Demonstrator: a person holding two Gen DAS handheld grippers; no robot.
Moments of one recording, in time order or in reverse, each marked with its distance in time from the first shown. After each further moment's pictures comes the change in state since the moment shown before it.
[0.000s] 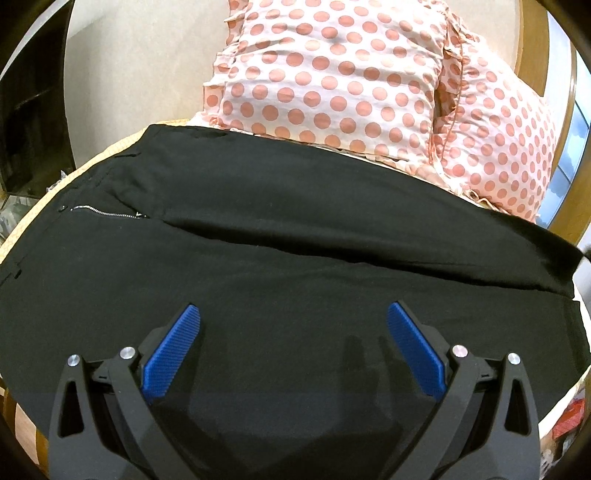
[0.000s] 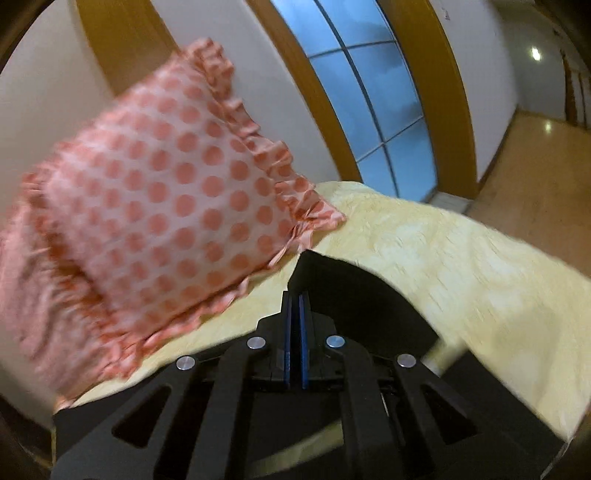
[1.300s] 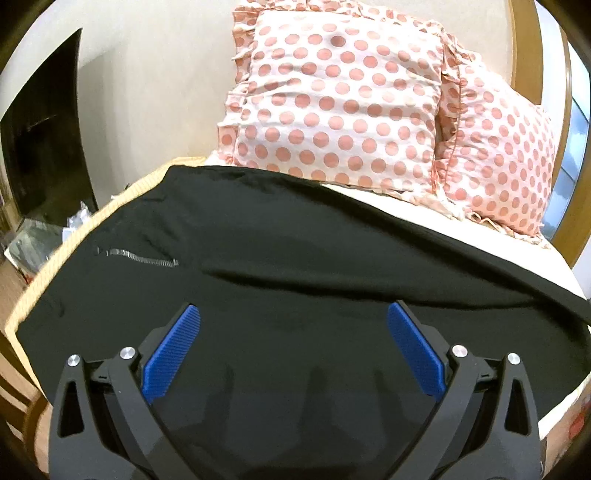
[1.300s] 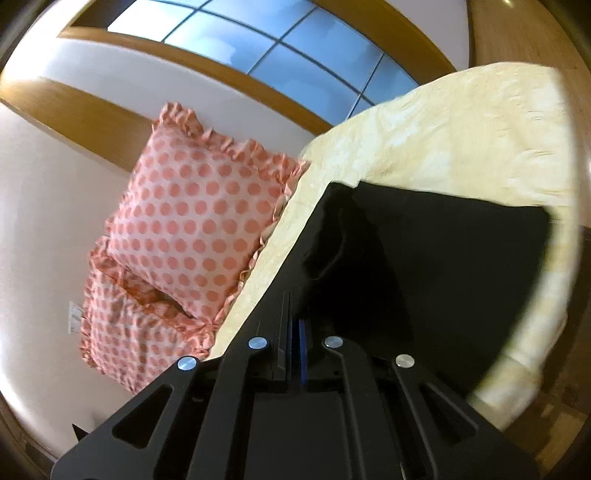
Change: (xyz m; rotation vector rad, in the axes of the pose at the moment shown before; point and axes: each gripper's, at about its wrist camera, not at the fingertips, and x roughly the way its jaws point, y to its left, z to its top) left arm -0.036 0.009 0.033 0.043 -0.074 0.042; right arm -0.067 -0.109 -0.100 0.462 -0.001 0.271
